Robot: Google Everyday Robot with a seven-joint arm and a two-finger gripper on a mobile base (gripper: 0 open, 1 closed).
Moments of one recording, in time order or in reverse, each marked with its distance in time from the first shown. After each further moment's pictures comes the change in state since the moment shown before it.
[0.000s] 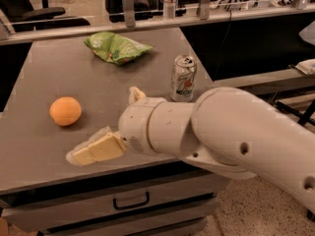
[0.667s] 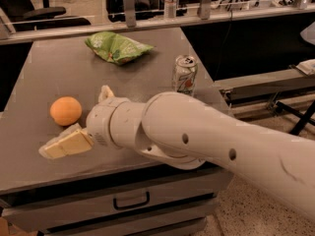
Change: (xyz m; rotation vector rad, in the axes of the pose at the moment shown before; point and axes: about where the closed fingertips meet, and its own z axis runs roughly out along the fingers) arm -0.012 0.009 0.076 -0.011 -0.054 -0.026
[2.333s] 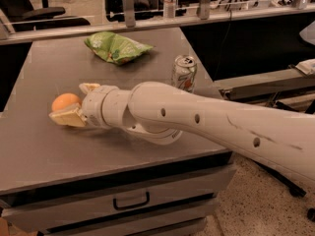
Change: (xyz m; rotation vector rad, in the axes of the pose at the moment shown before) arm 0.003 -0.044 0.073 -0.005 -0.059 -0.032
